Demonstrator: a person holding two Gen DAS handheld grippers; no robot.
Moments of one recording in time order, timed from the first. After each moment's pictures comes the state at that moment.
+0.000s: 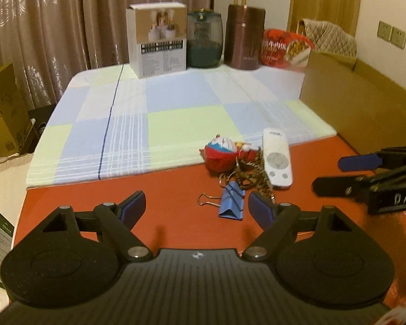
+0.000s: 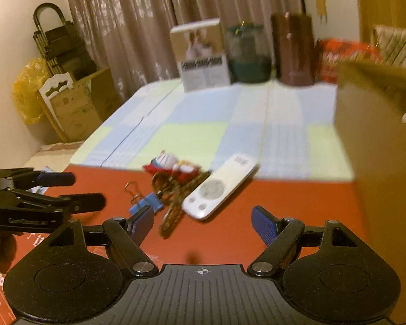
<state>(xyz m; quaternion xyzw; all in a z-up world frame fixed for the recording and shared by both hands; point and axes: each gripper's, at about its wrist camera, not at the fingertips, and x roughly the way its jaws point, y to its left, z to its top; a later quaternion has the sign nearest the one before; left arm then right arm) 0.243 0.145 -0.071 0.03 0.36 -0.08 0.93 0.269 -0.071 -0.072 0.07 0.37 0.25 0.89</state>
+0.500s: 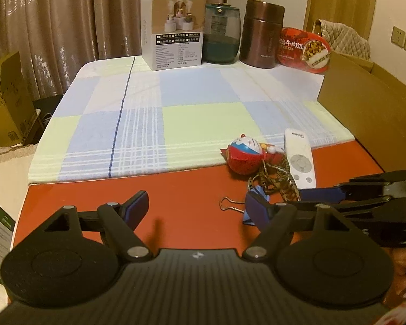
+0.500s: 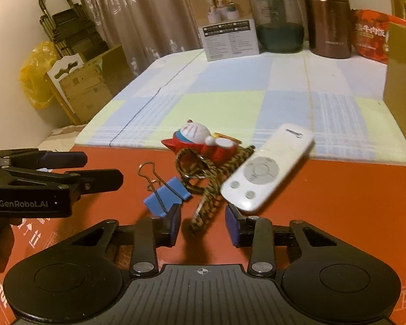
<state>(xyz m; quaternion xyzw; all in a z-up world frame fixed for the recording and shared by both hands) 0.260 0.165 -0.079 0.00 0.36 -0.07 0.93 0.298 -0.022 -0.108 0.06 0.40 0.27 0.87</state>
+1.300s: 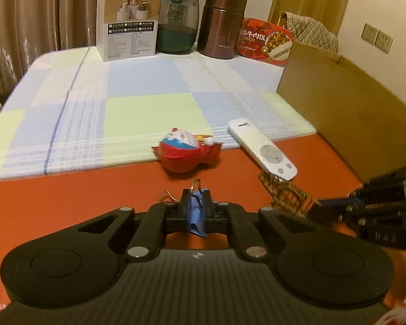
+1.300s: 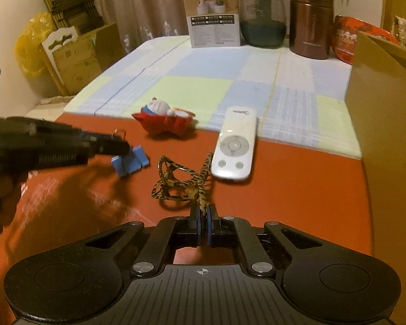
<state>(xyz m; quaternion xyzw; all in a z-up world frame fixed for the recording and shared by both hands) 0.269 0.129 -0.092 -0.03 0.38 -0.15 0.91 0.261 -0.078 -0.089 -0.01 0.43 0.25 0.87</state>
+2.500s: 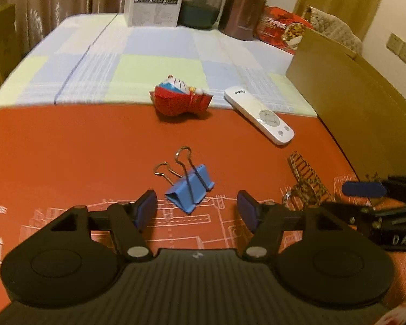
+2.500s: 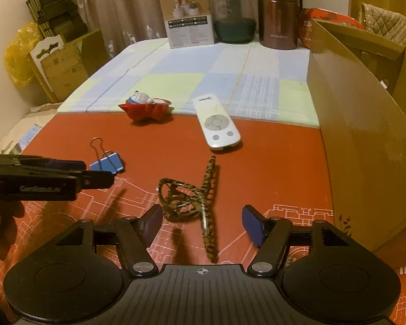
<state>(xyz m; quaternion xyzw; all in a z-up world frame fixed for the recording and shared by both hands) 0.219 0.099 -0.100 -0.08 0.42 -0.07 0.90 0.227 -0.117 -0.081 0.01 0.43 0.21 0.88</state>
